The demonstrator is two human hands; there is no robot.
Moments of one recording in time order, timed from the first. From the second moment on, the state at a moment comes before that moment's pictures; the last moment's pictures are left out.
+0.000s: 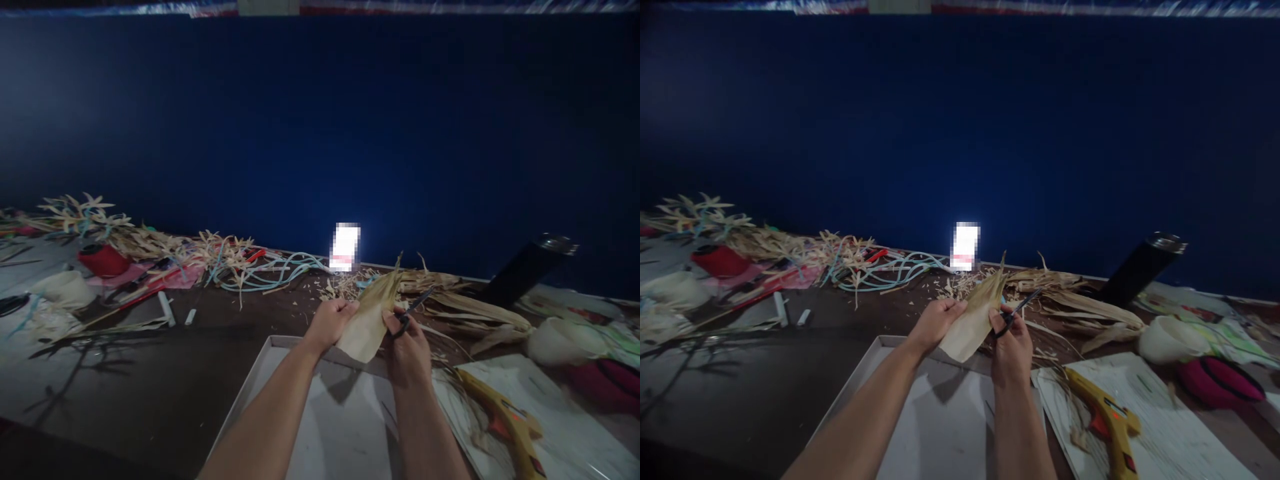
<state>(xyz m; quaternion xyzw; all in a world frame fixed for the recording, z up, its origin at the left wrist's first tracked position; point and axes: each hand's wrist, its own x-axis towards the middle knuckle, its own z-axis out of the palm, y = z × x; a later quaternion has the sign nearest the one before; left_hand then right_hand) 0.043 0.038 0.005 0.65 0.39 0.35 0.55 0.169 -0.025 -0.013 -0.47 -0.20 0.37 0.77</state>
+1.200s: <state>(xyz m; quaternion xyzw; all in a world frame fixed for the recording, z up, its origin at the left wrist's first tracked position) 0.032 0.041 0.017 0.58 0.50 0.55 0.33 0.147 -0.025 -0.010 -0.54 -0.37 0.43 0.62</state>
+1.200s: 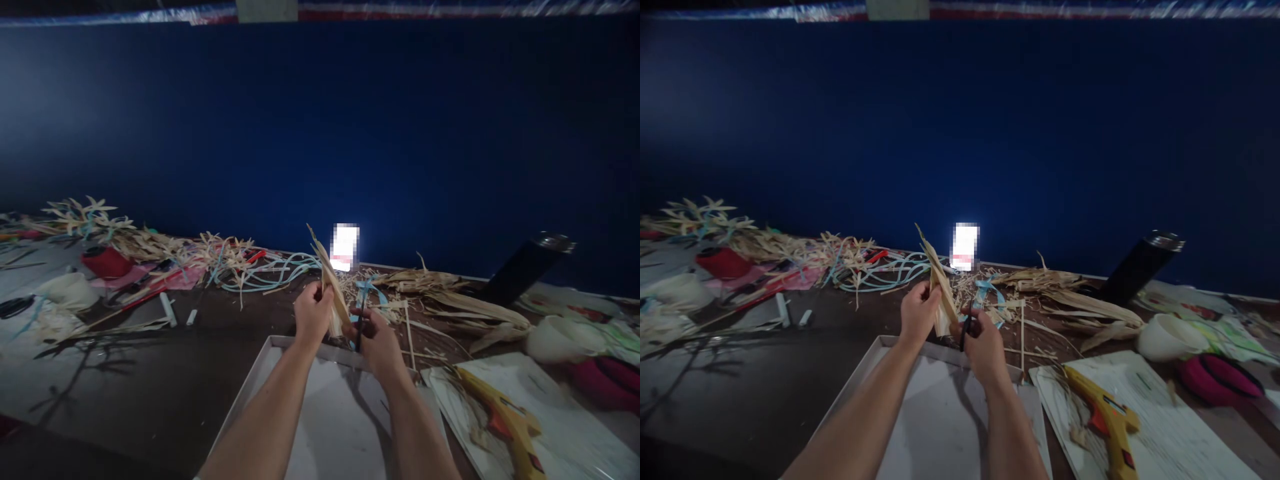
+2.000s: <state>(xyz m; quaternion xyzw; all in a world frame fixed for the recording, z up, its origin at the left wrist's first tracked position) 0.042 0.048 0.006 0.29 0.35 0.52 0.73 0.155 -0.029 -0.009 -0.49 -0.30 0.40 0.71</state>
